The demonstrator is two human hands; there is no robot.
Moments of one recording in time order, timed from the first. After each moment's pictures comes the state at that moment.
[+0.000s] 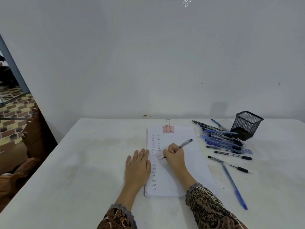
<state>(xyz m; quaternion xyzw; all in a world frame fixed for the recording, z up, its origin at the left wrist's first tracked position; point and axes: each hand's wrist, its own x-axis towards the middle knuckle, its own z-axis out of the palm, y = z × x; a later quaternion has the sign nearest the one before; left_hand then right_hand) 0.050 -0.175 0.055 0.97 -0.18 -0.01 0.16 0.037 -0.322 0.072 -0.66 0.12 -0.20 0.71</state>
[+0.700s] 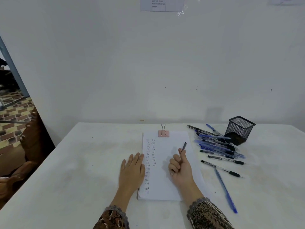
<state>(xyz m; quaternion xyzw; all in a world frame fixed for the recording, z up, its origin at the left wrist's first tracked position) 0.048 -0.177 0.057 0.97 -0.18 -0.01 0.17 0.011 -0.350 0.073 -0.15 0.14 -0.10 0.97</state>
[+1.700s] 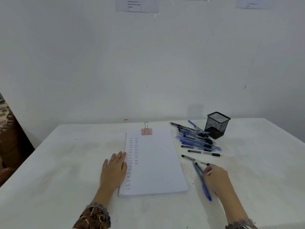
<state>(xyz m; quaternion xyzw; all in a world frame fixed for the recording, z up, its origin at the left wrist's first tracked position) 0.051 -0.179 0.052 0.97 -0.17 0.00 0.15 -0.103 -0.479 0.085 -0.87 0.39 -0.05 0.30</state>
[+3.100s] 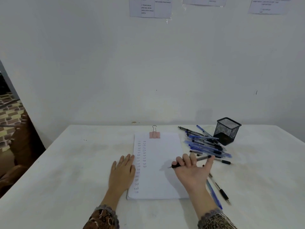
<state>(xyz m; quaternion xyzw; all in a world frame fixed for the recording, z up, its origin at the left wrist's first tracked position) 0.051 -0.178 0.052 0.97 -0.17 -0.01 0.16 -0.051 -0.381 0.116 -0.11 0.12 -0.15 0.97</state>
